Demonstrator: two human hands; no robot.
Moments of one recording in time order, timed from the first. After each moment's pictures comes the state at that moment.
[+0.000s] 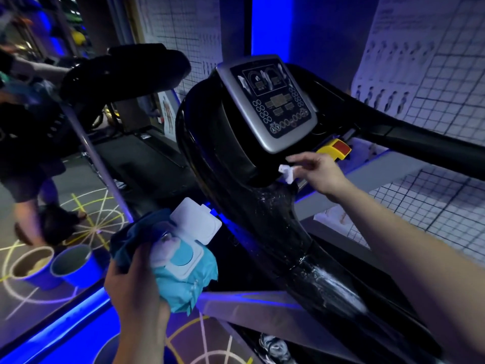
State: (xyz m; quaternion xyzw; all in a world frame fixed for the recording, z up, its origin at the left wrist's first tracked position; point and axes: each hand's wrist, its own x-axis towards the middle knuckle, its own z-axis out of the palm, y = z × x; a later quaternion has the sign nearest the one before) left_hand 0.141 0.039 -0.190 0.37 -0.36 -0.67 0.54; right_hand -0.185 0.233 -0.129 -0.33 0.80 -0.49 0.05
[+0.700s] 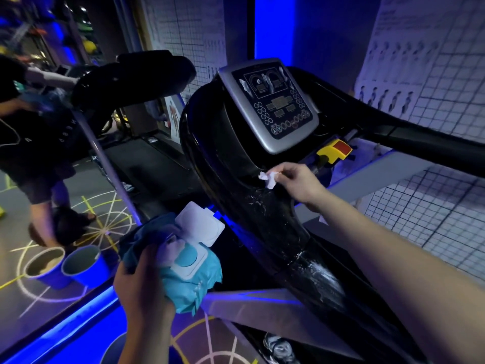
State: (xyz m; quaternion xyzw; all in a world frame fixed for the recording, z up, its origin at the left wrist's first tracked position) left_hand 0.149 0.050 -0.194 0.39 -0.39 -0.65 0.52; right_hand -0.147 0.204 -0.142 -0.35 0.78 -0.52 0.08
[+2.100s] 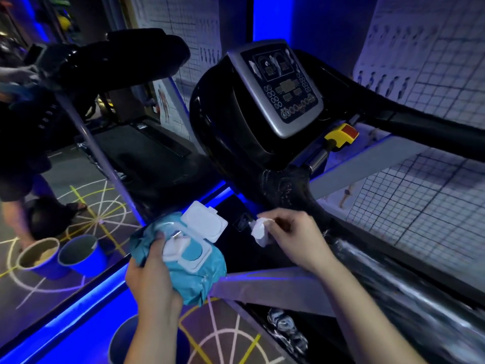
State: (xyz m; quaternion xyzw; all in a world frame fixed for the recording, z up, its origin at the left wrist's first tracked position) left_hand 0.187 0.018 -0.199 0.41 -0.33 -0.73 0.43; right_hand 0.040 0.206 -0.166 -0.31 0.79 -0.52 0.08
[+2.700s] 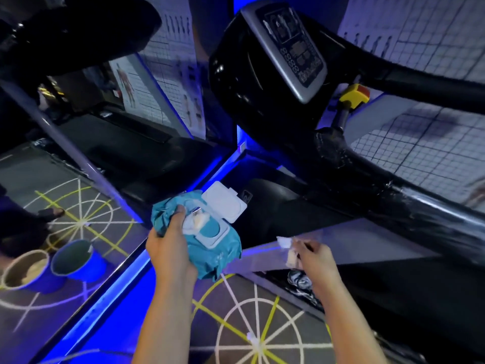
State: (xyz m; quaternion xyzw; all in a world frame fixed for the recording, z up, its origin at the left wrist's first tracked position) left_hand 0.229 -0.127 -0.208 0.39 -0.39 -0.79 0.27; right_hand 0.160 0.108 -0.288 0.12 0.78 -0.61 0.10
